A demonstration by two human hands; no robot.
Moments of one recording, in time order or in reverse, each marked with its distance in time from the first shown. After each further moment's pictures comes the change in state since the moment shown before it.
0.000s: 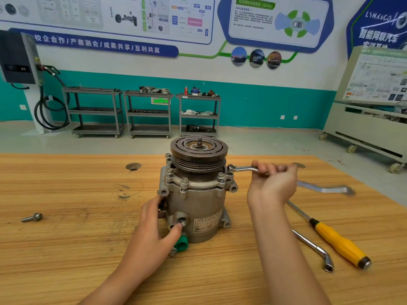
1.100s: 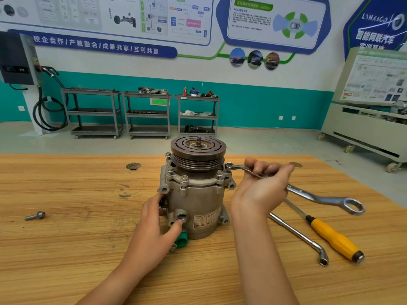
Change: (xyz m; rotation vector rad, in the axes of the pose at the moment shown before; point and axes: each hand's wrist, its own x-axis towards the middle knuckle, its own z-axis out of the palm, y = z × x) left_hand 0.000 0.003 -0.001 0.018 -0.006 0.001; right_hand -0.050 0.005 0.004 0.035 -0.109 -0.214
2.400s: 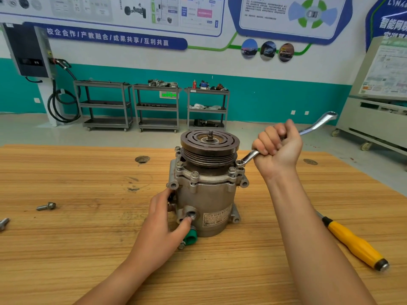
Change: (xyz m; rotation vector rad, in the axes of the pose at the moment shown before) left_hand 0.000 -0.003 0.000 0.019 0.009 0.031; right_hand 0.090 0.016 0.009 0.038 -0.468 0.505
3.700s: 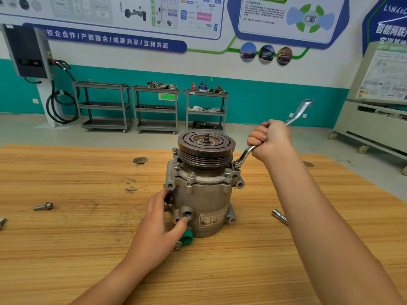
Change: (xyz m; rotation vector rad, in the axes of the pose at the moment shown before) left_hand -0.001 0.005 0.000 0.007 0.001 -0.055; right_hand 0.015 -0.009 0.032 -0.312 0.412 0.208
